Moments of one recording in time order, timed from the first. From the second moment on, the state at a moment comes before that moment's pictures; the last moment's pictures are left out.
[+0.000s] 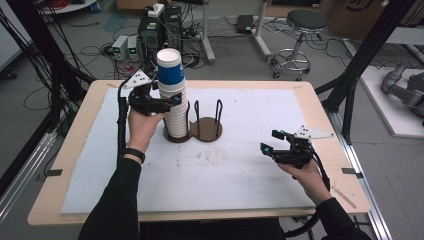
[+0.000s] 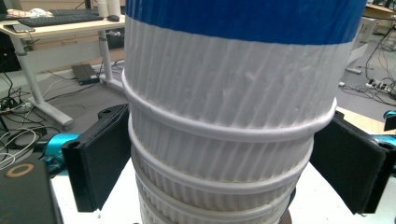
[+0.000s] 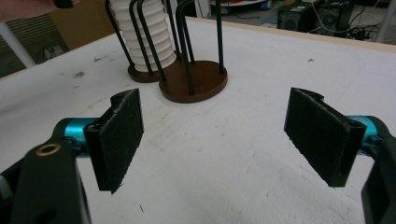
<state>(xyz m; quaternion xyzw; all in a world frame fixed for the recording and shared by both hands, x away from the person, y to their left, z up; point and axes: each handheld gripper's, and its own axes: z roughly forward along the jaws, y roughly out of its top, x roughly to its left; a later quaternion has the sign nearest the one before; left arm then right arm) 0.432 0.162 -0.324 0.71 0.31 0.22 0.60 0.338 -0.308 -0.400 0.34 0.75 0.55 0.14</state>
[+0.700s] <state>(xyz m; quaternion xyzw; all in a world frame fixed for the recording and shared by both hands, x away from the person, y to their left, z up) 0.433 0.163 -0.325 0.71 0.31 0.22 0.60 0.366 -0.269 -0.347 0.27 0.76 0.57 0.13</state>
